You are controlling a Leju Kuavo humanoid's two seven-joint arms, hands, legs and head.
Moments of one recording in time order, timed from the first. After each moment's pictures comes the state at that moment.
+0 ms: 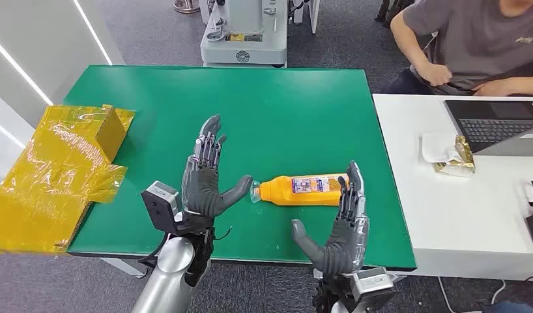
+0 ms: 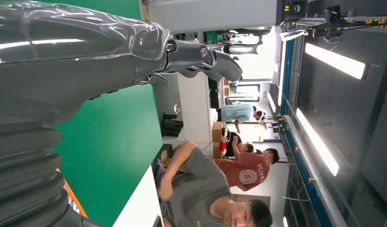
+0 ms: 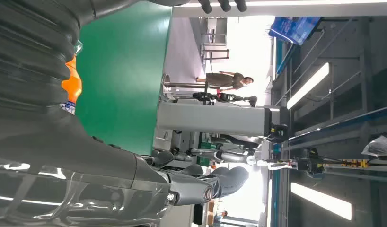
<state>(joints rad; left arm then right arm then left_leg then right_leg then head) -0.26 -0.29 -0.37 -1.18 -0.02 0.07 -0.59 0.07 0.20 0.44 -1.64 0.09 -0.33 -0.70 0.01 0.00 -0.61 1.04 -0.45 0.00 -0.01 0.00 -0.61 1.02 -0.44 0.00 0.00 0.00</state>
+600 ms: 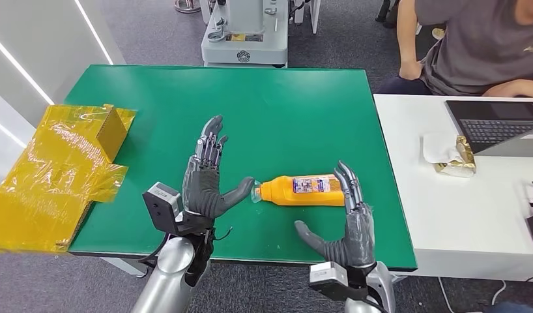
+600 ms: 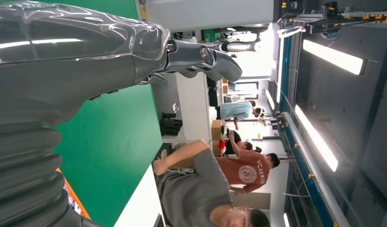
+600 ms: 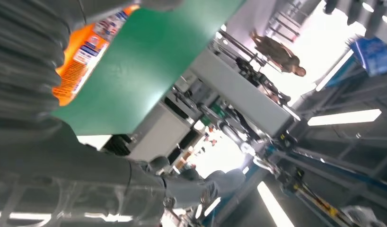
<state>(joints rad) -0.26 -0.29 -0.37 -1.18 -0.03 0.05 -0.60 0.02 0.08 0.33 -1.57 0.66 -0.39 -0.56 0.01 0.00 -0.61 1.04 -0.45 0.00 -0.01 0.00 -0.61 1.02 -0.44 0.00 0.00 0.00</state>
